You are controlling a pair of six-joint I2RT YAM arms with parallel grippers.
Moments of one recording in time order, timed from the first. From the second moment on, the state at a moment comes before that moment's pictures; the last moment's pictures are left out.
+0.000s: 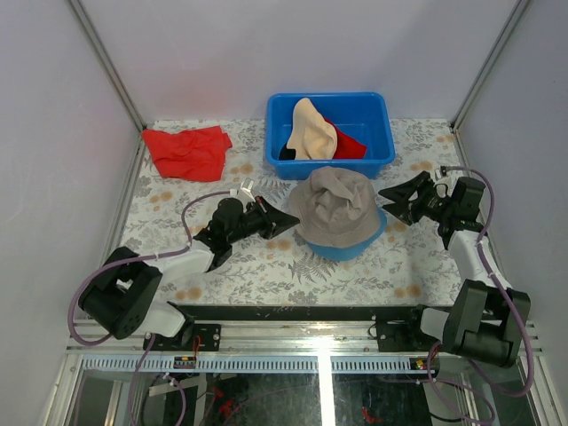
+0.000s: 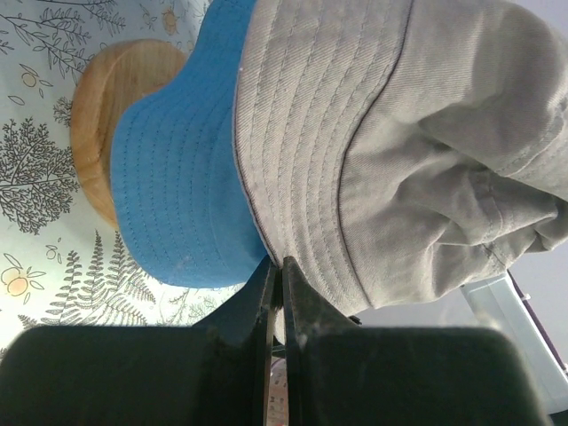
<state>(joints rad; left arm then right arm) -0.57 1.39 0.52 0.64 0.38 -1.31 -0.27 1.20 0.67 -0.05 -0.95 0.87</state>
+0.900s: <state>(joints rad) -0.55 1.45 0.59 0.61 0.42 -1.30 -0.27 1.41 0.53 0.47 -1.02 1.13</state>
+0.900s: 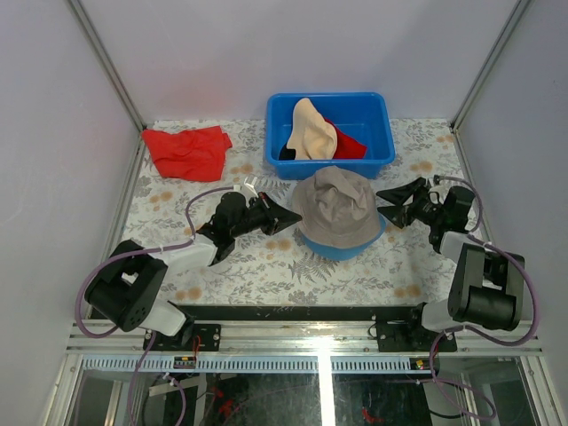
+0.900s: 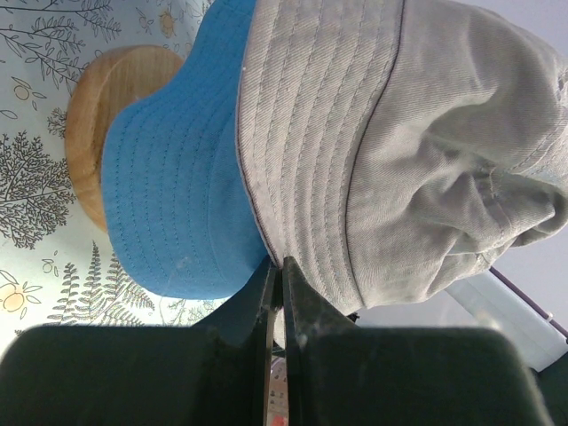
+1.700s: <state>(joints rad) -0.53 1.54 0.59 0.65 0.45 -1.31 -0.23 1.54 0.46 0.86 -1.01 1.41</state>
